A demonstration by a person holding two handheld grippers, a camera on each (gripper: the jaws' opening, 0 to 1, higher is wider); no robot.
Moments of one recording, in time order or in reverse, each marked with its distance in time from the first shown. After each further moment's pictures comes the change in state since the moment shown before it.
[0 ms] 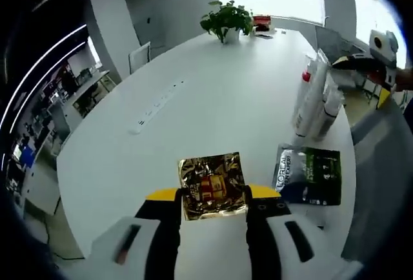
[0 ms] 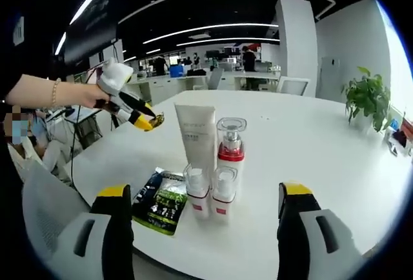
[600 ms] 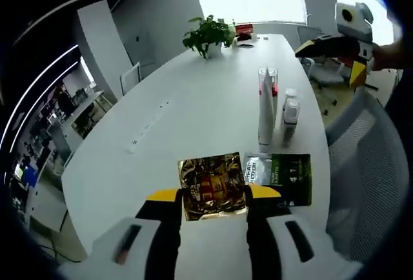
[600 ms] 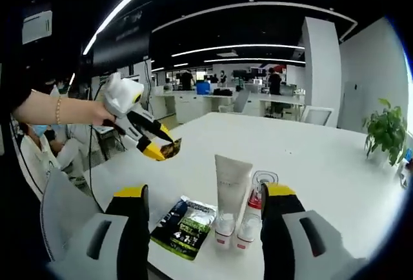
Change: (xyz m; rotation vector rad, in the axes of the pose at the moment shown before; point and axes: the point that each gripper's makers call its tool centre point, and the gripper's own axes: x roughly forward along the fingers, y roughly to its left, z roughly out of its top) left arm -0.050 -0.055 0.022 0.073 -0.077 -0.018; right arm 0.003 0.036 0.063 -0.067 -0.122 0.154
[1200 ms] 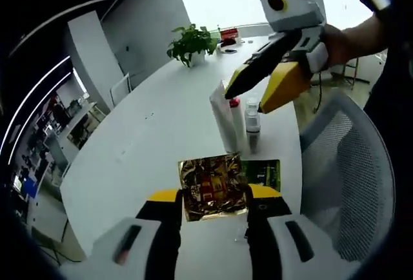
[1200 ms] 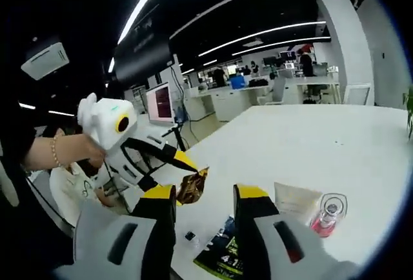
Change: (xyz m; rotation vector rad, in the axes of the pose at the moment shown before) left arm -0.028 -0.059 0.017 0.043 -0.036 -0.033; right arm 0.063 0.055 0.020 0.151 0.044 0.288
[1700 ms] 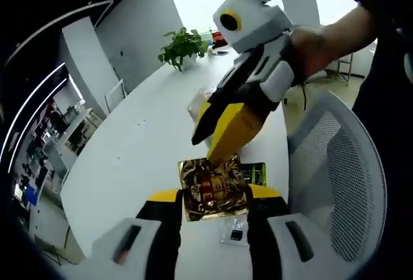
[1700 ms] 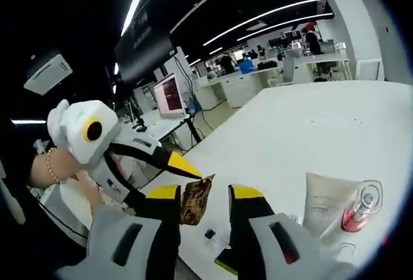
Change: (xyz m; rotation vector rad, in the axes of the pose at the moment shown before) left arm -0.008 -0.025 0.007 0.038 -0.009 -0.022; right arm 0.028 0.012 -0.017 0.115 0.079 0.094
